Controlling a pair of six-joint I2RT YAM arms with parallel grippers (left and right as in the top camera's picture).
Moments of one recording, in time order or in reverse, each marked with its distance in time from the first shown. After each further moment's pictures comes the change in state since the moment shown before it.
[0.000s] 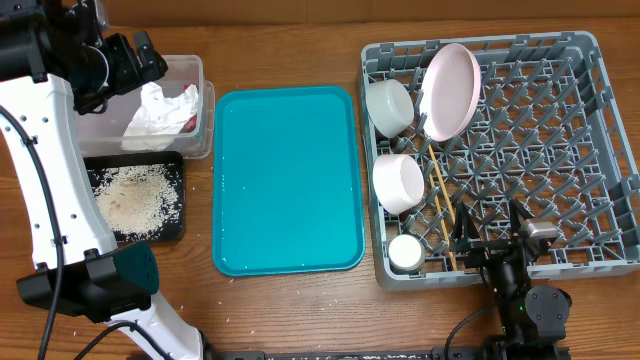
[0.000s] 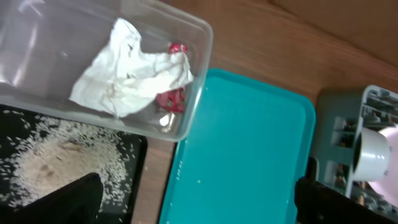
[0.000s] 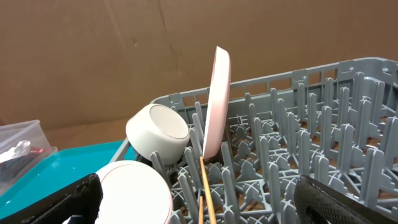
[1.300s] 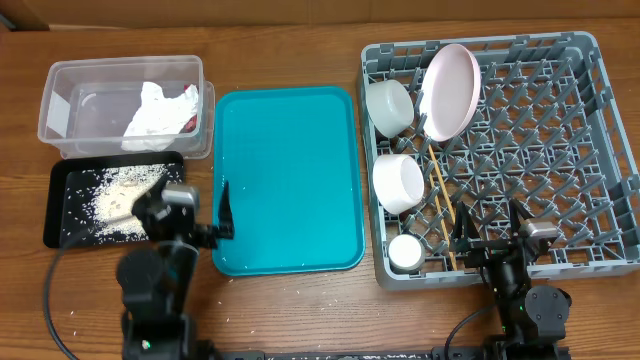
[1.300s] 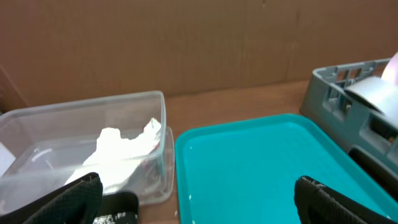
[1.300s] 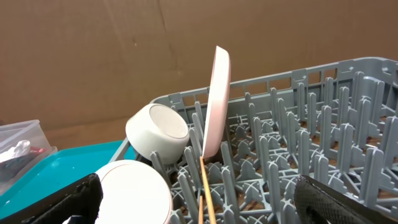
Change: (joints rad) left arm -0.193 -1.468 -2.053 1.516 -0.092 0.267; right arm 0.000 -0.001 0.000 -0.003 0.000 0.000
